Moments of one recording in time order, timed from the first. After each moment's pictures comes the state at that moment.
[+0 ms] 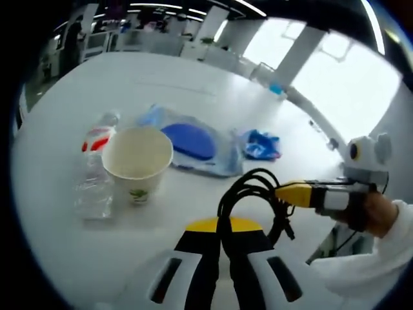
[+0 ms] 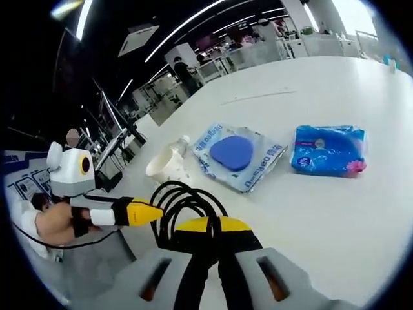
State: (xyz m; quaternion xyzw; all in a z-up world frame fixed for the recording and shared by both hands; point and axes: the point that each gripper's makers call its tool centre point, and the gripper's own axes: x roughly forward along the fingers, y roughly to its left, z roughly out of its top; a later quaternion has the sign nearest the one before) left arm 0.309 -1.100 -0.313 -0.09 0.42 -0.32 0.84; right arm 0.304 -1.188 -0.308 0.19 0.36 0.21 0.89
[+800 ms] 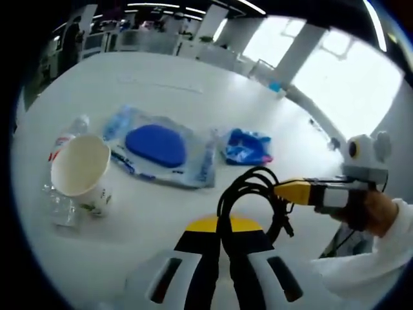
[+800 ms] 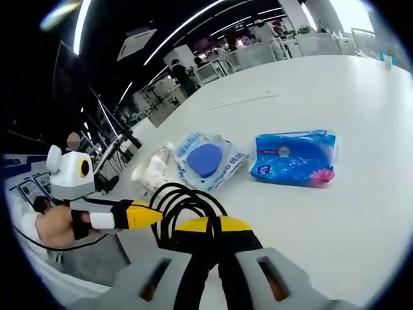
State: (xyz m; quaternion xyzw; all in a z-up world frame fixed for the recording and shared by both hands) left arm 0.311 -1.167 -0.318 -0.09 0.43 -0.32 0.84; right arm 0.308 -1.254 -0.314 0.19 0.36 0.21 0.89
